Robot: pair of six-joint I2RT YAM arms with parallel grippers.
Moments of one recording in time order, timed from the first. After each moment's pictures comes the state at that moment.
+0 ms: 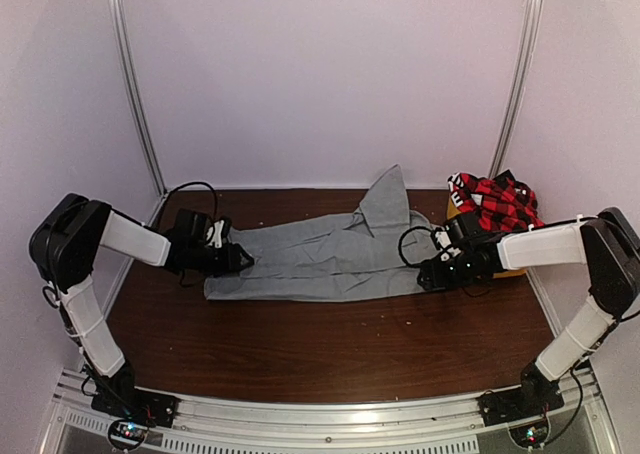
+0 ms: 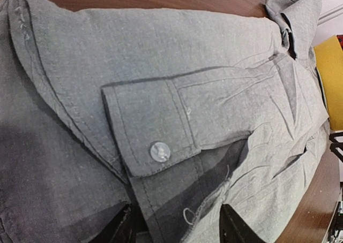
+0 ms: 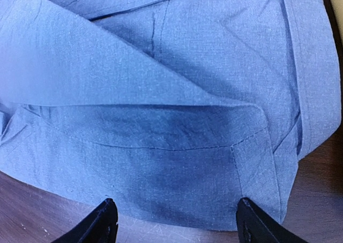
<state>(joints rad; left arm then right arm) -0.32 1.81 0.82 0.22 0.39 -0.42 0.40 1.57 0.77 -0.20 -0.02 0.31</state>
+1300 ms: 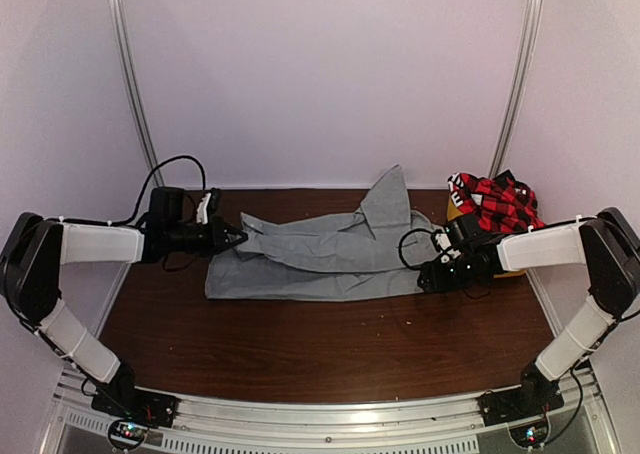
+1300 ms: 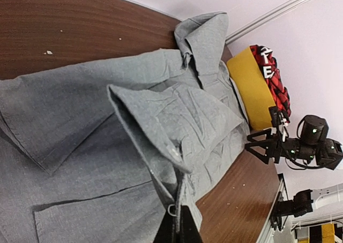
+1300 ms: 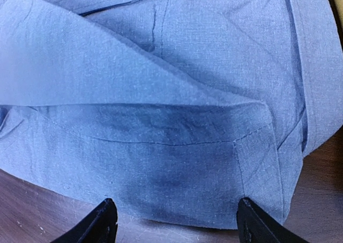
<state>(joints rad) -0.30 1.55 0.80 0.22 0.64 -0.54 0.40 1.57 0.76 -0.19 -0.02 0.31</state>
